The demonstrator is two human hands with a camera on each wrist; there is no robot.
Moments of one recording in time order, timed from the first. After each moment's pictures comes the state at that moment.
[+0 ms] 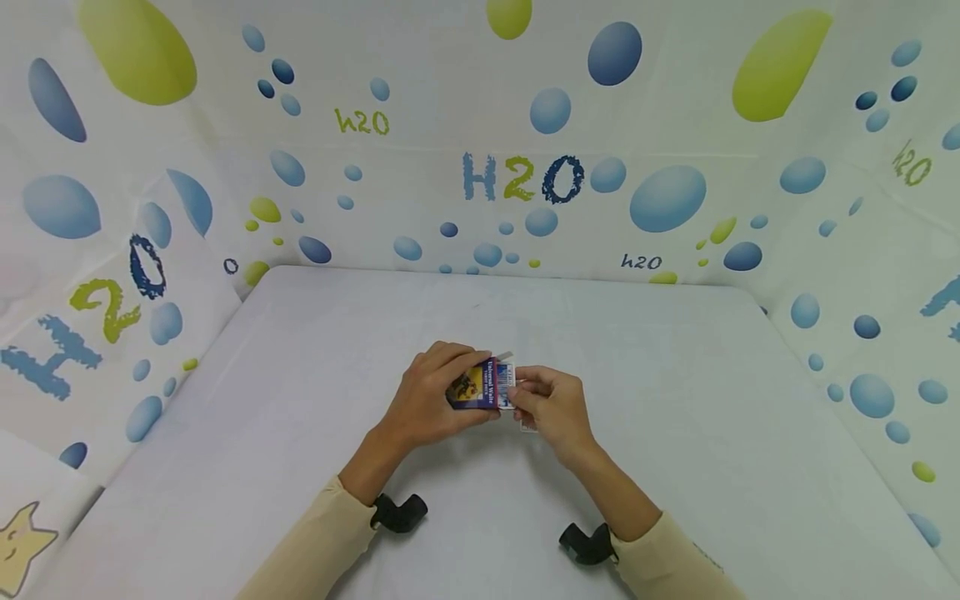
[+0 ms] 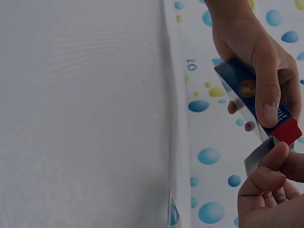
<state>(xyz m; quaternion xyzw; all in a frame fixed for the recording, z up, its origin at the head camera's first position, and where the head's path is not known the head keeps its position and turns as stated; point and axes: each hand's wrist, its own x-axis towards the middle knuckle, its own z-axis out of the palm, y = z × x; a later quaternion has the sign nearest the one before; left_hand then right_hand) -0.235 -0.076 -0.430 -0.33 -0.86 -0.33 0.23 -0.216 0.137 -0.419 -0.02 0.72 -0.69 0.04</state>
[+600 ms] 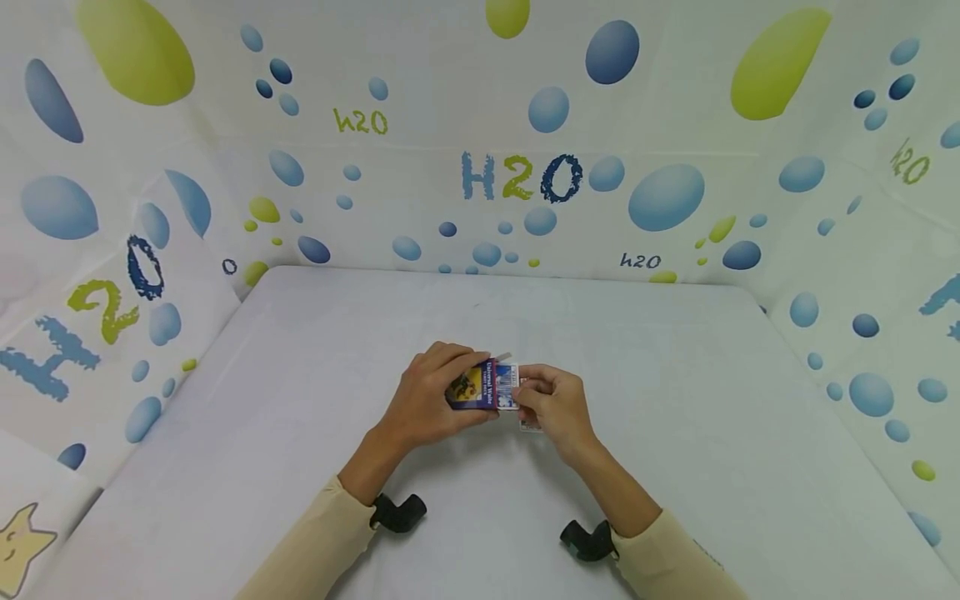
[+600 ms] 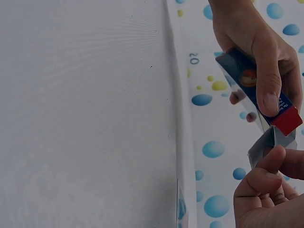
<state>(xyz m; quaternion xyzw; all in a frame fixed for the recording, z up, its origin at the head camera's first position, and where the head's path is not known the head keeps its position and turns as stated) -0.235 -0.075 -0.430 -0.33 -0.86 -0.32 0.23 -0.221 0.140 -0.424 0.00 0.72 -0.69 0.05</state>
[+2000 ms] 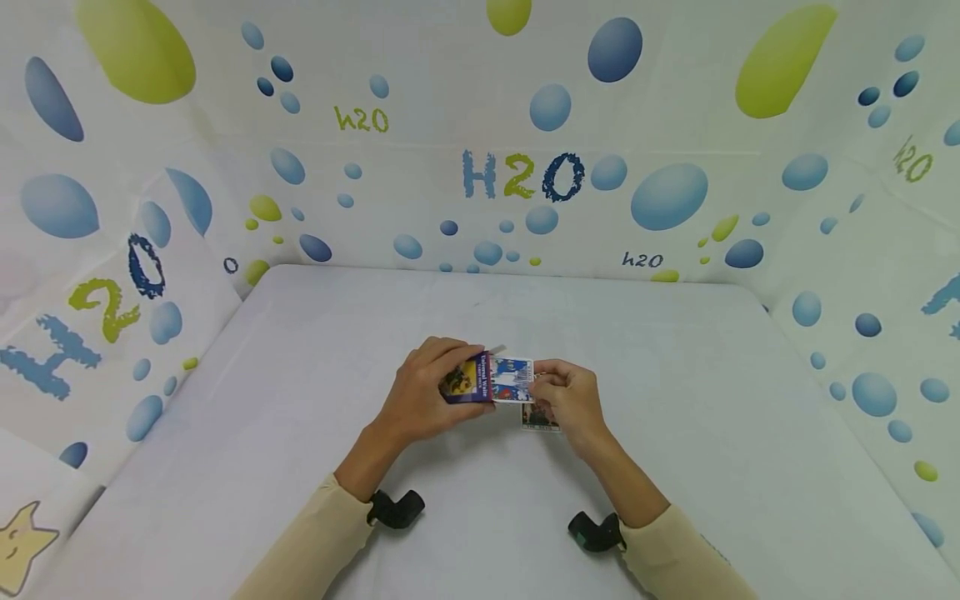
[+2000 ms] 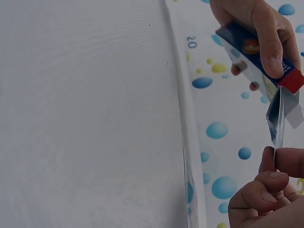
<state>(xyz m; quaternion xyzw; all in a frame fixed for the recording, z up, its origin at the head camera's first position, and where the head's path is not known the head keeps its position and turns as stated) -0.236 -0.081 -0.427 -0.31 -0.86 -0.33 0.23 -0.233 0.156 -0.431 0.02 0.73 -0.68 0.03</state>
